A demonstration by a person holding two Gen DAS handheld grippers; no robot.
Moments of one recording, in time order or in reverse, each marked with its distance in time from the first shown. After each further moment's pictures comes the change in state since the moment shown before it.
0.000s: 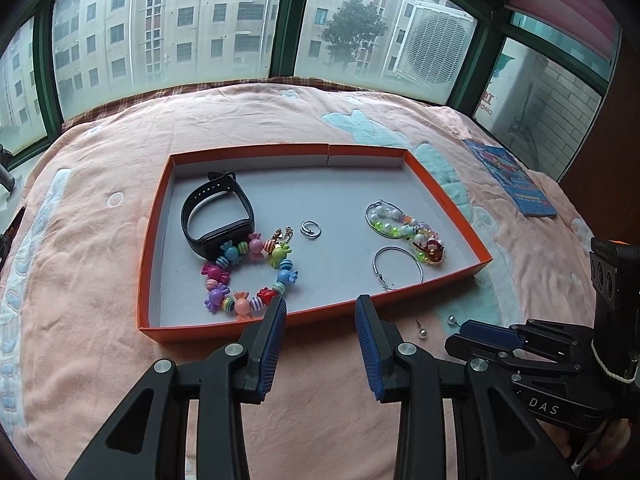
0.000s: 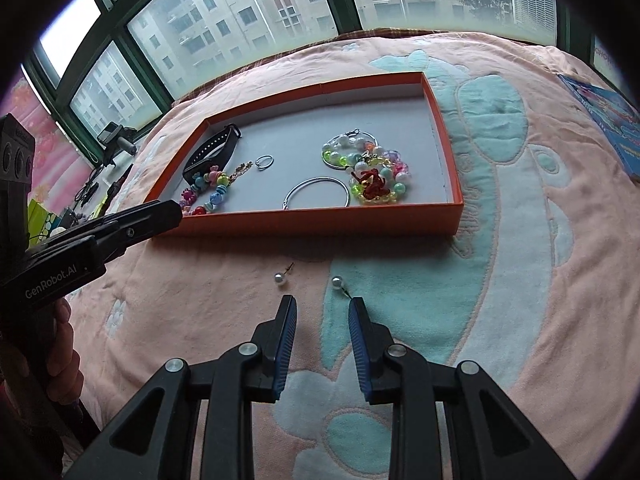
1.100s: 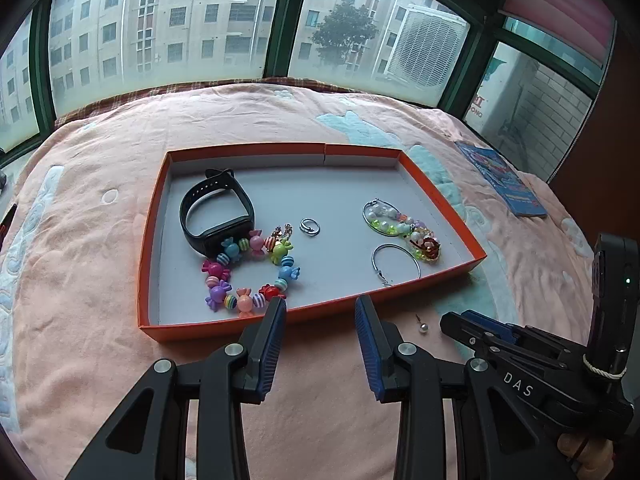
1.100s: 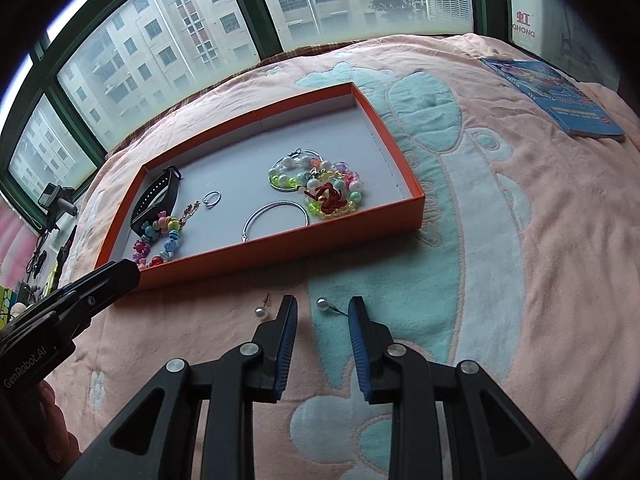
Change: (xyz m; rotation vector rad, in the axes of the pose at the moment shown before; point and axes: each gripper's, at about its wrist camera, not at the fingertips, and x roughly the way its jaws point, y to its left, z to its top) left arm -0.001 0.008 -0.003 0.005 -0.009 -0.045; right arm 0.002 0.011 -0.002 0.232 -0.097 -0.215
